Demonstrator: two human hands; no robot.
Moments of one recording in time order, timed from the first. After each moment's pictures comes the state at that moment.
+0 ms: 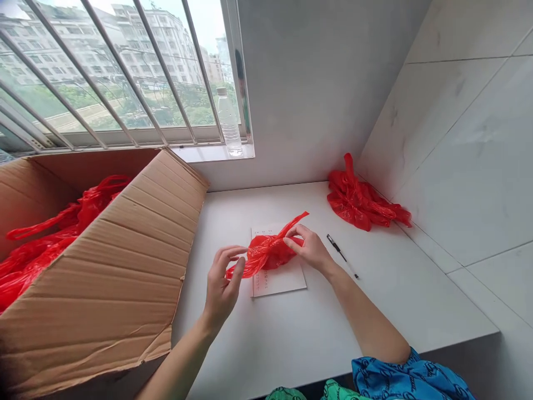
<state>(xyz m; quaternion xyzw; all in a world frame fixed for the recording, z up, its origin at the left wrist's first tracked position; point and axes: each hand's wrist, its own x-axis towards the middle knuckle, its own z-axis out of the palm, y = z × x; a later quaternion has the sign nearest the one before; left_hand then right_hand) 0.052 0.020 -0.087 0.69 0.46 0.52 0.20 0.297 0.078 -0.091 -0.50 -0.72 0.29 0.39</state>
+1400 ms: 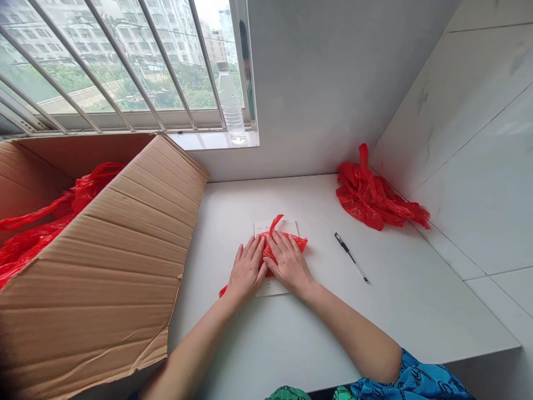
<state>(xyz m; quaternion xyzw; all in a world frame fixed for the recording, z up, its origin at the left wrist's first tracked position) 0.068 0.057 -0.162 0.82 0.54 0.18 0.04 0.238 0.064 -0.157 -0.51 -0.84 0.03 0.20</state>
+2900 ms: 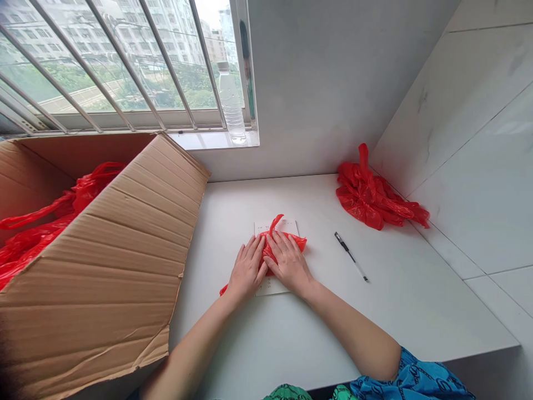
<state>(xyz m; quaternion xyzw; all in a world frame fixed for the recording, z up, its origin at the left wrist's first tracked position) 0.067 0.058 -0.164 0.82 0.53 0.20 0.09 0.238 0.064 -0.159 -0.51 -0.83 0.03 0.20</state>
